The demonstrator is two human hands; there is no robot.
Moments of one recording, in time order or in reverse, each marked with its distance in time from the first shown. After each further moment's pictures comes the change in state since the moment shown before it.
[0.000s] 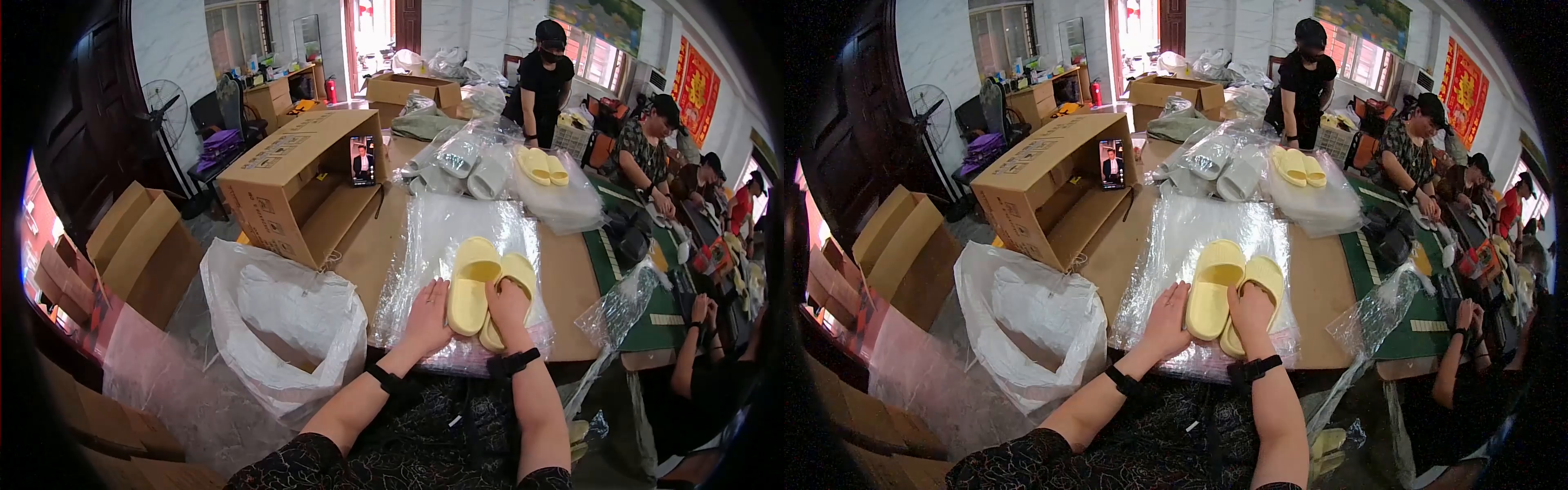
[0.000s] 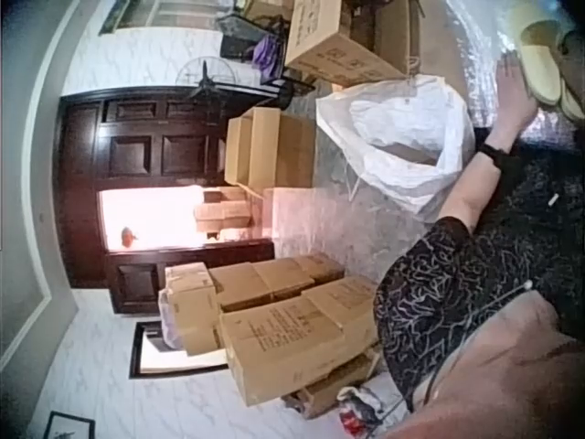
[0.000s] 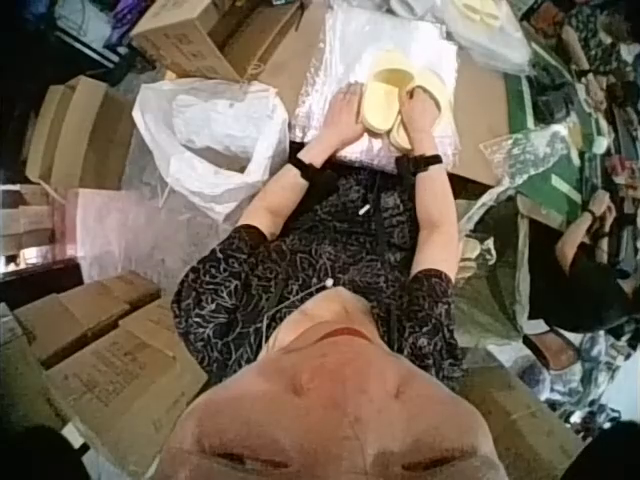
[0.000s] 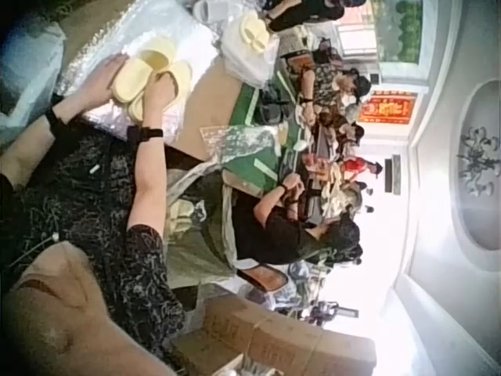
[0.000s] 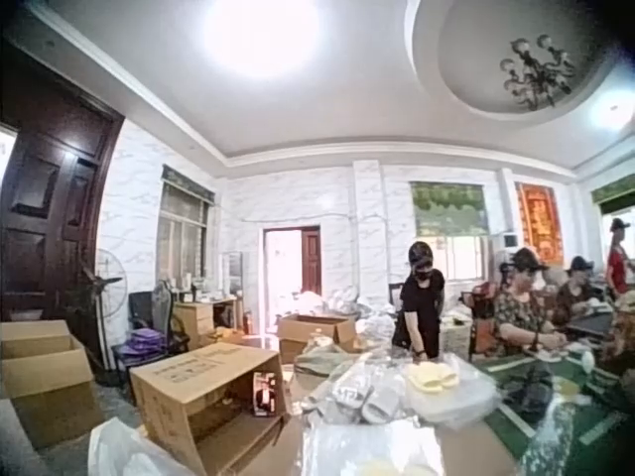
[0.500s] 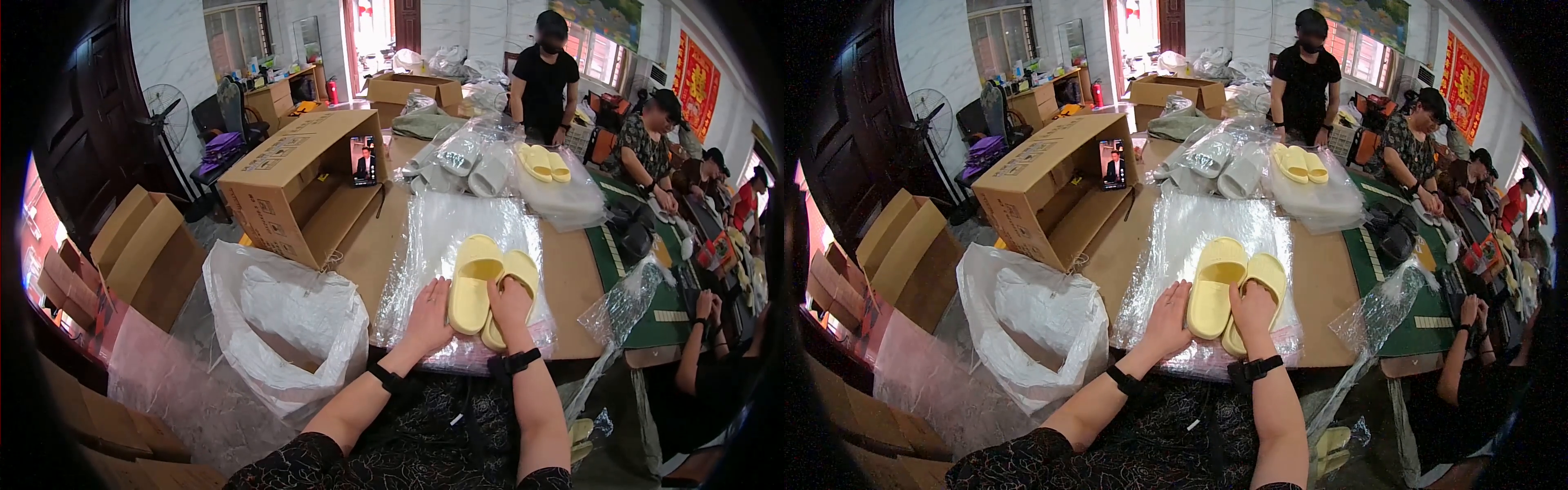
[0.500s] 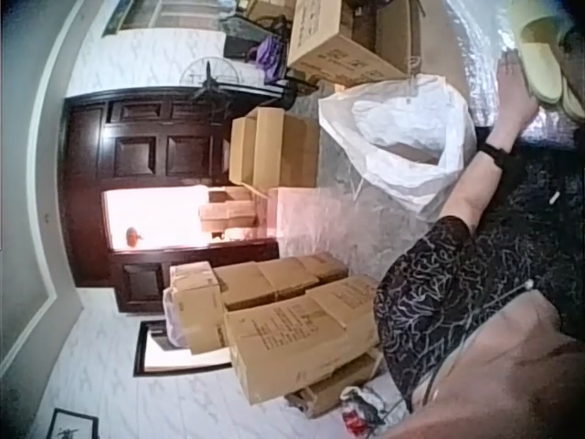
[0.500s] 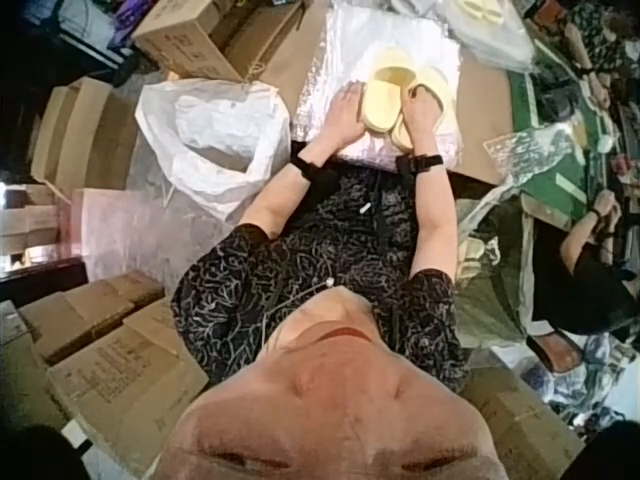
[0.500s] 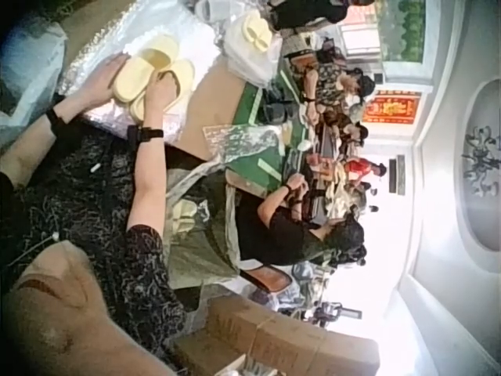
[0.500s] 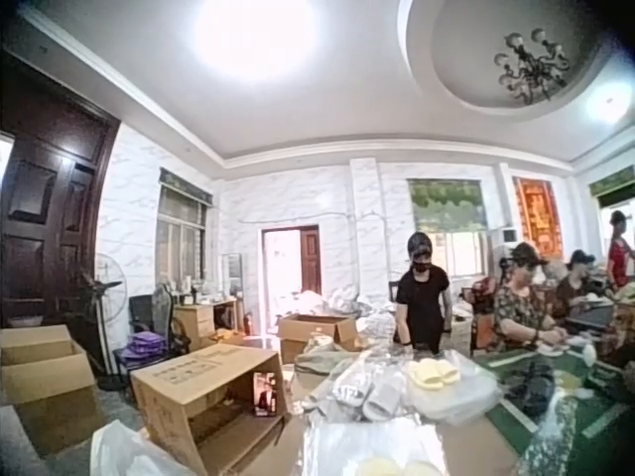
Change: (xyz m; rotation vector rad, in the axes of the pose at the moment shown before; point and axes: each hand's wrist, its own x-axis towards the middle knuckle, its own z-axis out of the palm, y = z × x) left_hand 0.001 0.000 -0.001 -0.028 -0.027 -0.006; right_hand -0.002 -0.003 -0.003 0.052 0.020 0.034
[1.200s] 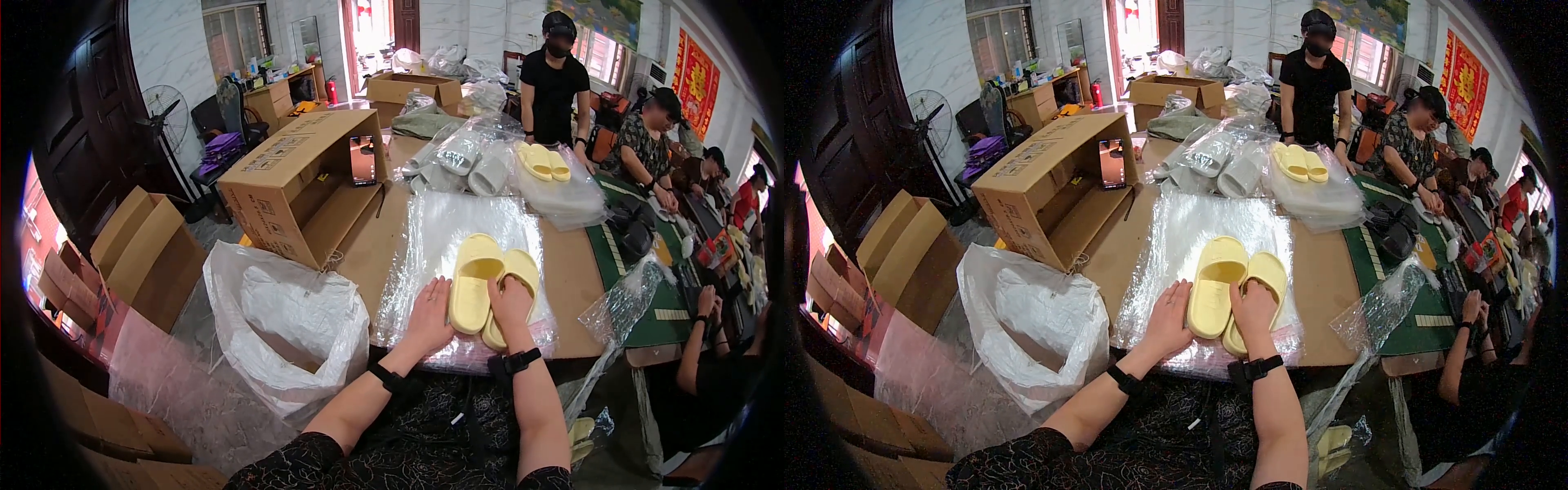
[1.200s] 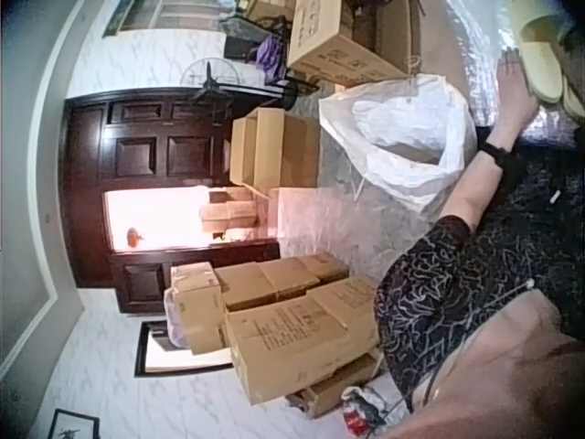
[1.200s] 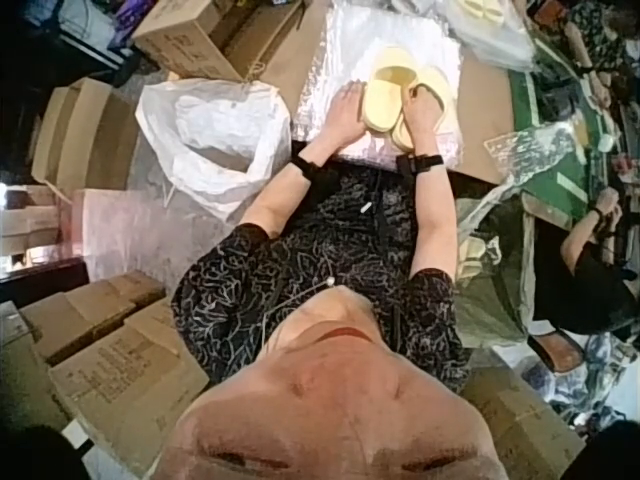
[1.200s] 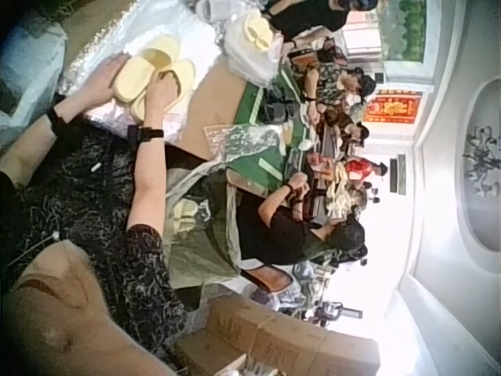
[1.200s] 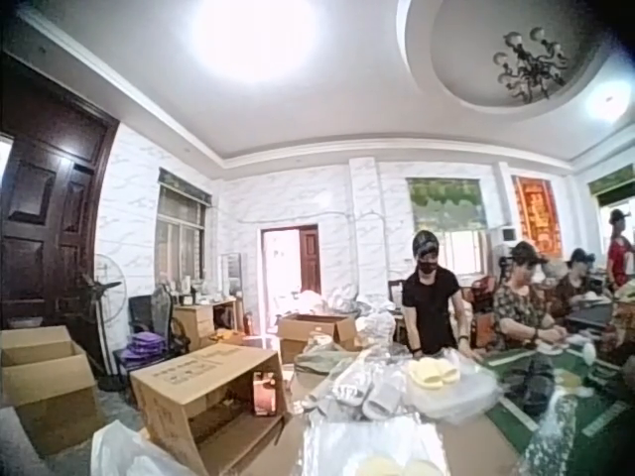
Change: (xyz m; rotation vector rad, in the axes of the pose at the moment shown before) left_hand -0.001 0.001 0.000 -0.001 0.027 0.009; right_hand -0.001 0.002 0.001 0.007 0.011 0.002
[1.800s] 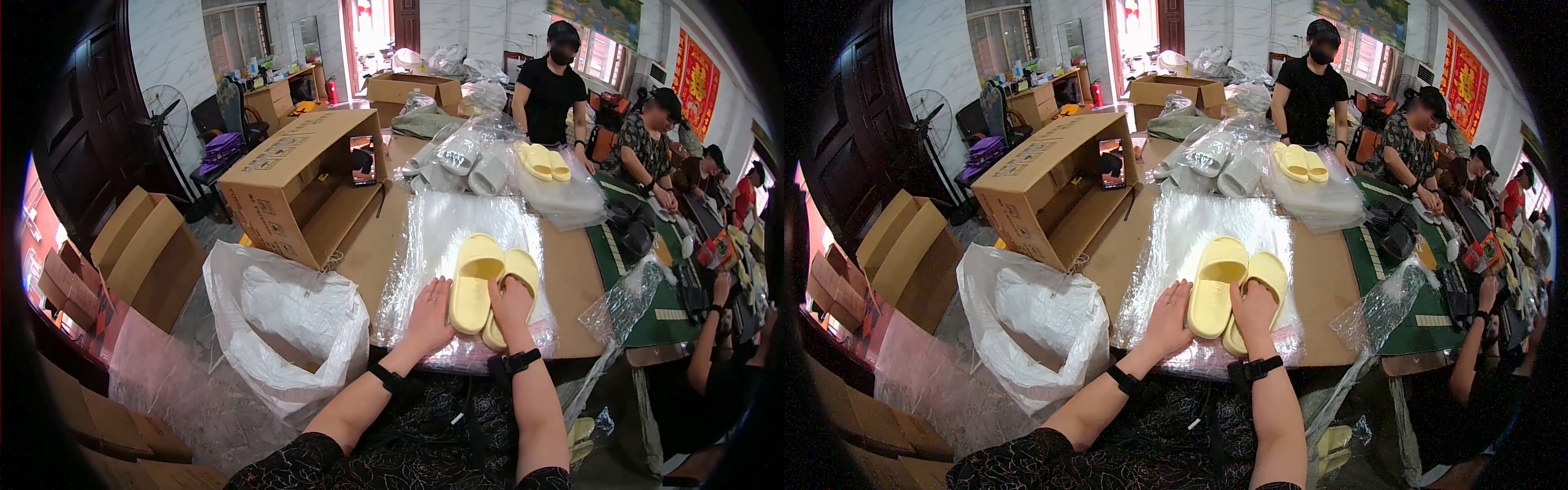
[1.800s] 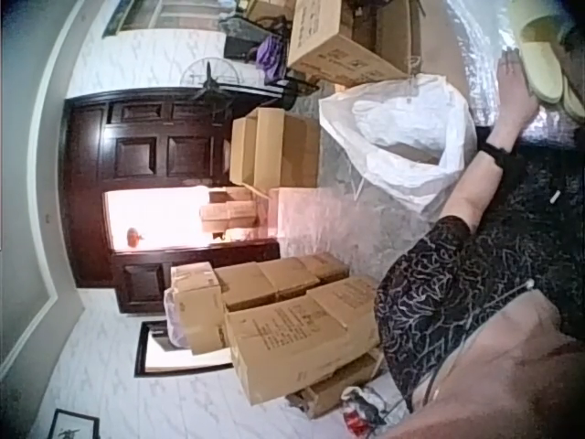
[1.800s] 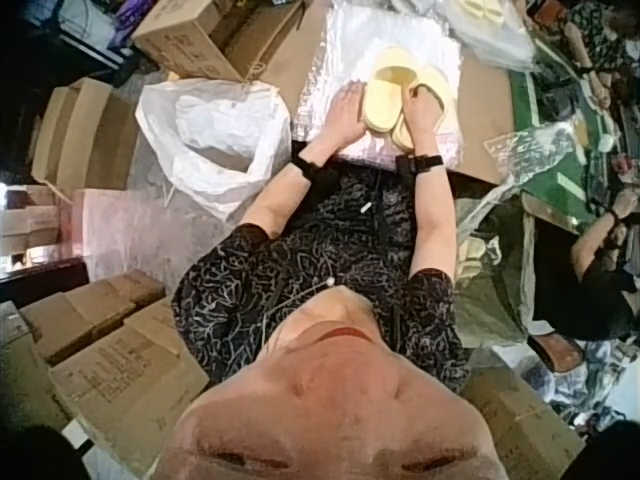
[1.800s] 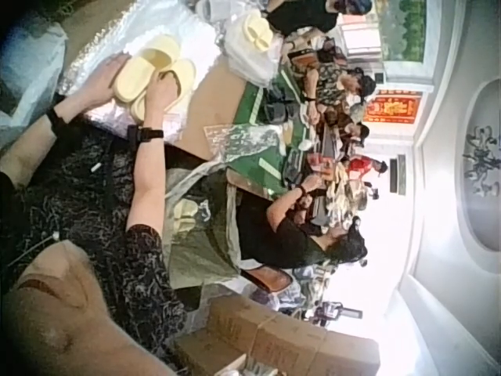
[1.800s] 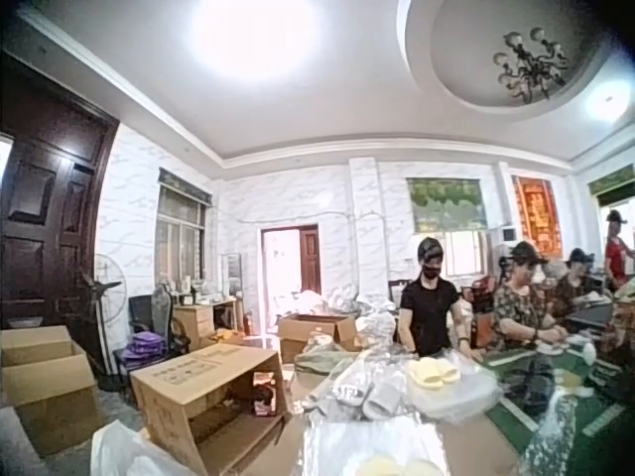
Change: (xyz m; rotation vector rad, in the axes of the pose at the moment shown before) left_hand -0.001 0.000 -0.001 0.026 -0.016 -0.010; right_hand -0.001 -0.003 -0.002 0.000 -0.004 0.016
